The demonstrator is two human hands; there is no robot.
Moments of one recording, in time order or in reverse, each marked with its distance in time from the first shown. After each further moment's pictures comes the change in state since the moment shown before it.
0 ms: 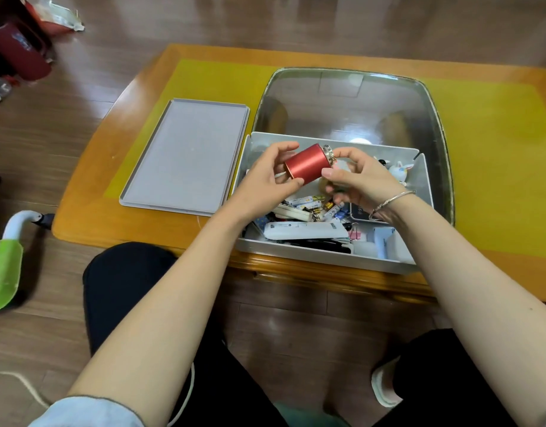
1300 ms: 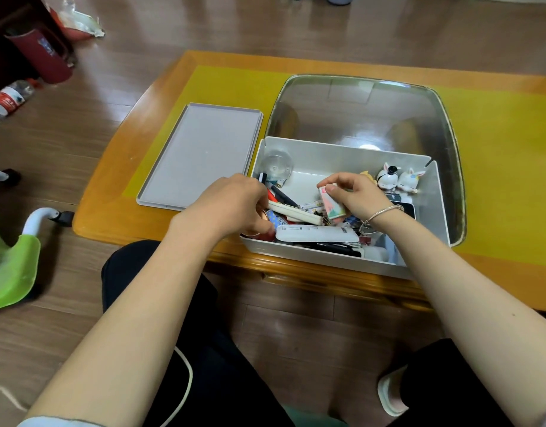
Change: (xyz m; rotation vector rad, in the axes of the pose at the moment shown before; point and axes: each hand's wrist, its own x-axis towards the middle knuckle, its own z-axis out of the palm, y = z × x) left_hand -0.039 0.026 -0.049 1.126 -0.179 -0.170; right_hand 0.013 0.026 0.010 -0.642 0.072 -0.089
